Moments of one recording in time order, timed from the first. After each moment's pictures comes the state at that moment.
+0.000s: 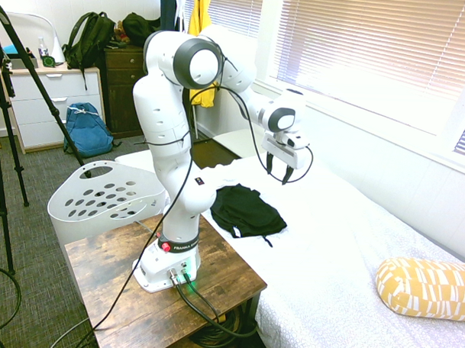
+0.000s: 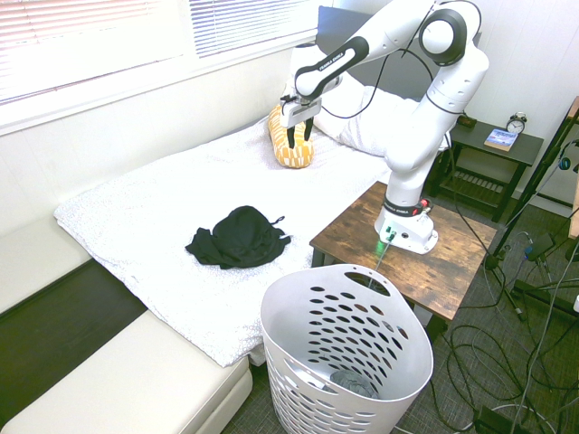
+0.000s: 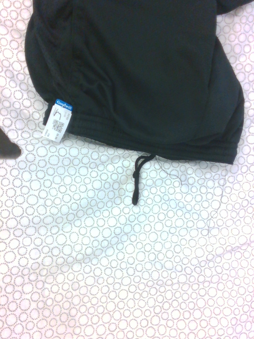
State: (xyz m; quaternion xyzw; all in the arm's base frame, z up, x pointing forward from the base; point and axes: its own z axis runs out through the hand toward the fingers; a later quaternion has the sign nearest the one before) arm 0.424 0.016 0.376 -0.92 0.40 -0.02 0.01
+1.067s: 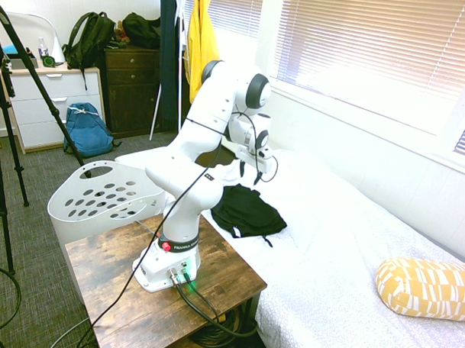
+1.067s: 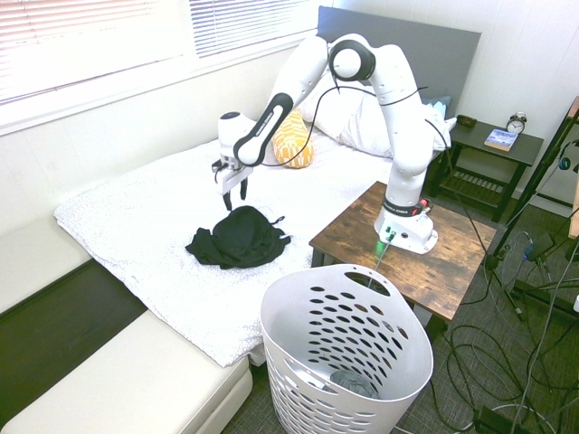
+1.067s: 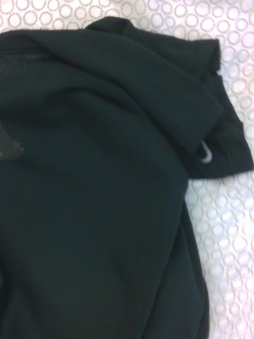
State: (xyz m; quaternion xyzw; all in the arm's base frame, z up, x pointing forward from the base) arm 0.537 0.282 0.167 -0.96 0.30 0.01 0.02
